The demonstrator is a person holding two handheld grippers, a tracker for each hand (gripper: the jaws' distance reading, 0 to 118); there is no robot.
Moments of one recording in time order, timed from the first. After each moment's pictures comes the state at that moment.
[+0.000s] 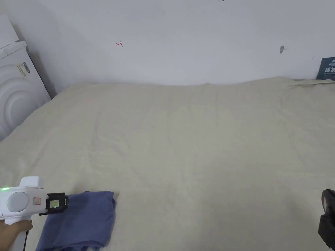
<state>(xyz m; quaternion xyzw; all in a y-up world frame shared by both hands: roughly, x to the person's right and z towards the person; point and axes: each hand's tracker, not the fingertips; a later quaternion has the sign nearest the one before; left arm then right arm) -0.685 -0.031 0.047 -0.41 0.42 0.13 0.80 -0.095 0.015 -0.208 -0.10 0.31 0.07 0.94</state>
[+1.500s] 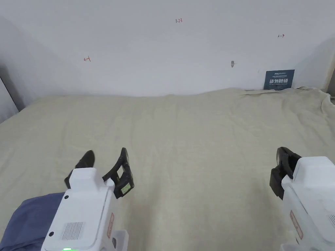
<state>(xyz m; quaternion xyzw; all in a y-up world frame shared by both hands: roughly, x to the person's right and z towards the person) -0.331 0.037 -0.032 0.05 0.32 -0.01 0.95 -0.021 0.065 -0.219 -0.02 0.29 0.04 0.95</state>
